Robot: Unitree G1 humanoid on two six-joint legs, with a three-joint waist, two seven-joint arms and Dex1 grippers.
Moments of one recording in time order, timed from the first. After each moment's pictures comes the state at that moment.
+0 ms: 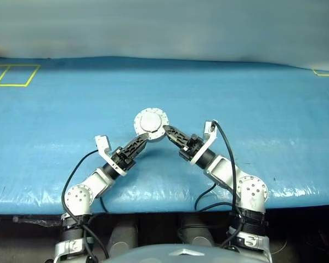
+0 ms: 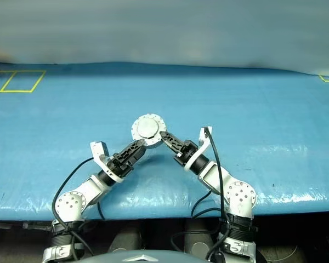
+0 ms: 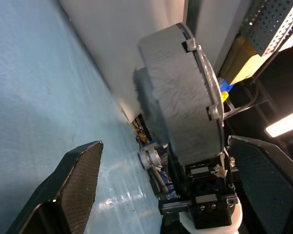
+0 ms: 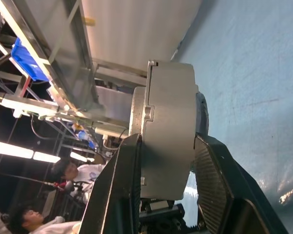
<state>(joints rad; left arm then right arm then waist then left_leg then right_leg) -0.10 0.10 0.24 0.01 -1.12 0.87 -0.68 -0.18 0.06 -0.22 -0.20 1.34 1.03 0.06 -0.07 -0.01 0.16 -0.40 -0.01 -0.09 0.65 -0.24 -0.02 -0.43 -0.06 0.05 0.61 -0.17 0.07</state>
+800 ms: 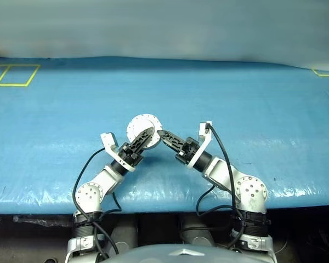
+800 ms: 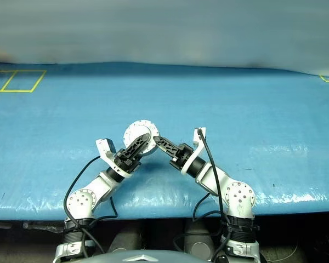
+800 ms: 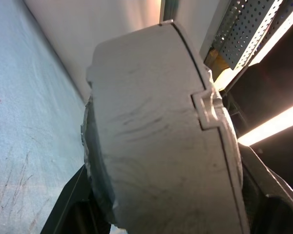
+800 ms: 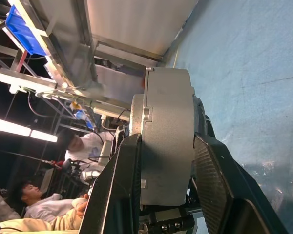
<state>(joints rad) -0.12 0.00 0.23 0.04 -1.15 0.83 -0.68 -0.16 0.00 -0.14 -0.22 1.36 1.00 0.07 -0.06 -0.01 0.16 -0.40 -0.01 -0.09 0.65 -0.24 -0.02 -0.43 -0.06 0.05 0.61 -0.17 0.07</state>
